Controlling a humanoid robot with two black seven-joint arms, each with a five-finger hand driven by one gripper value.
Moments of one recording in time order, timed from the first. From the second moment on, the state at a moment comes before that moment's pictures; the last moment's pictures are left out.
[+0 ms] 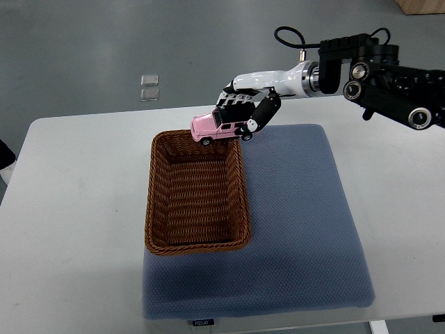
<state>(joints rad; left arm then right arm) -0.04 0.00 -0.06 -0.27 0.12 0.01 0.00 1.31 -0.30 0.15 0.94 -1.10 0.40 0.12</state>
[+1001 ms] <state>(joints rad) -0.04 0.00 -0.06 -0.27 0.12 0.01 0.00 1.13 -0.04 0.09 0.74 -1.12 0.28 0.12</state>
